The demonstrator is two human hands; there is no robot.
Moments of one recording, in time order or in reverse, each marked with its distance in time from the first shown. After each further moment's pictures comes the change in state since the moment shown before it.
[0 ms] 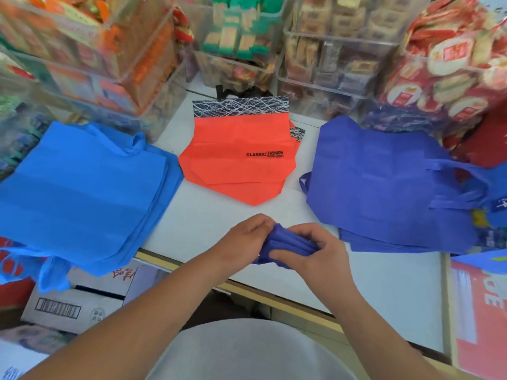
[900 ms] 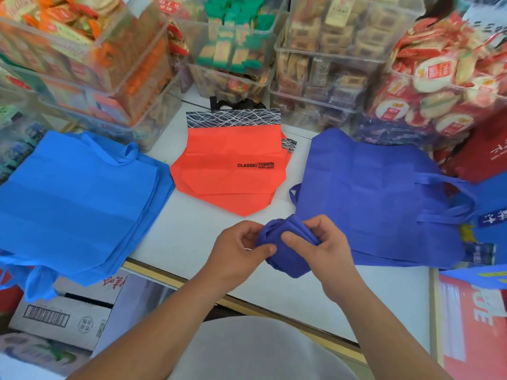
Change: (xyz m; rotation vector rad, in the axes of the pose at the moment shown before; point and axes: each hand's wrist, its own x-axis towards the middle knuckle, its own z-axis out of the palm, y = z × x) left_hand 0.006 0.008 0.024 -0.042 0.253 0.134; right_hand 0.036 -0.010 -0.041 0.098 0.002 0.104
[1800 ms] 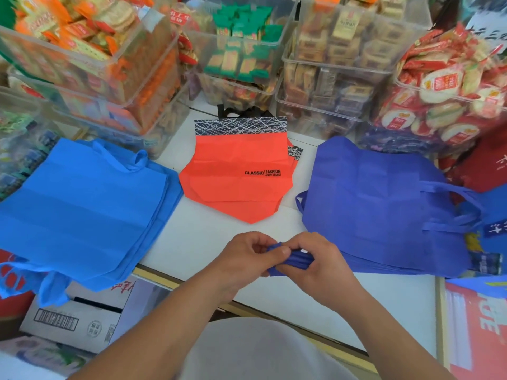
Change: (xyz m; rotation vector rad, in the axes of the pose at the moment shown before) left_hand -0.003 0.028 -0.014 -0.164 -0.163 -0.297; right_hand -0.004 -0.008 0.007 -0.534 -0.199 -0.341
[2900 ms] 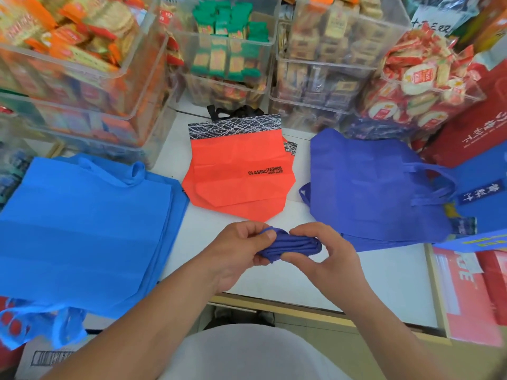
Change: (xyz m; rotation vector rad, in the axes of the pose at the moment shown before) left_hand -0.002 0.012 -0.105 -0.199 -0.271 -0.007; right_hand -0.001 -0.087 0.057 0.066 0.346 0.064
